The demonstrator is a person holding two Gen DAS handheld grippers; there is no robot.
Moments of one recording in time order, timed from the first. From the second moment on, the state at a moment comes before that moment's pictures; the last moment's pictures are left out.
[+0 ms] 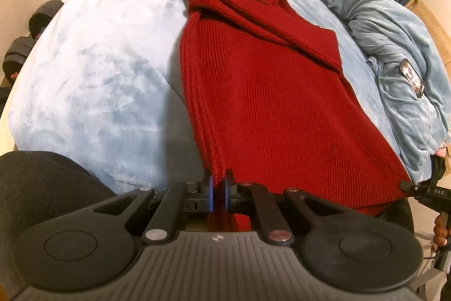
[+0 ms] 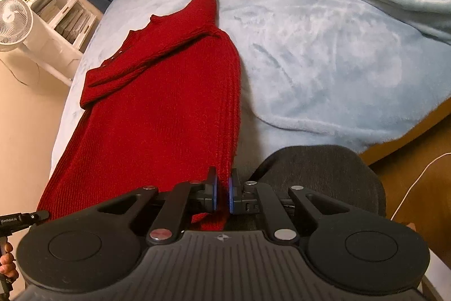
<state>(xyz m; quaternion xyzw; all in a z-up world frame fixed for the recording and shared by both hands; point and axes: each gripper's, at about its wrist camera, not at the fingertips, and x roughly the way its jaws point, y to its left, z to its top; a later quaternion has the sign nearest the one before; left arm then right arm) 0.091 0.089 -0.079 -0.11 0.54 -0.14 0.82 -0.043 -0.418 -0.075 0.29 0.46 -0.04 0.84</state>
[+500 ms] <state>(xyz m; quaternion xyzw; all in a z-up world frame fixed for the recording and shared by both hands) 0.215 0.091 -0.024 -0.21 0.51 -0.14 0.82 0.081 -0.454 0.004 0.30 0.44 -0.01 0.85</state>
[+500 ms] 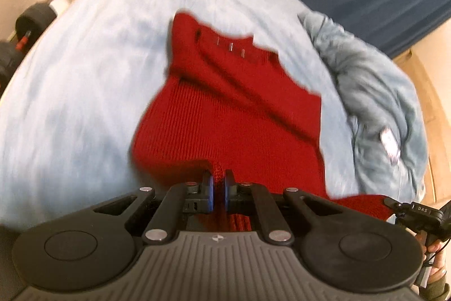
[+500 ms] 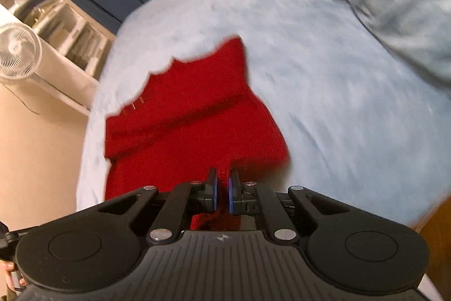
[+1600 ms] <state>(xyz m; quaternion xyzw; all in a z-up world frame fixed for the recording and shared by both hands) 0.492 -0.001 -0.120 0.02 0.45 -0.03 0.89 0.384 -0.449 -0.124 0.14 0.38 -0.08 0.91</state>
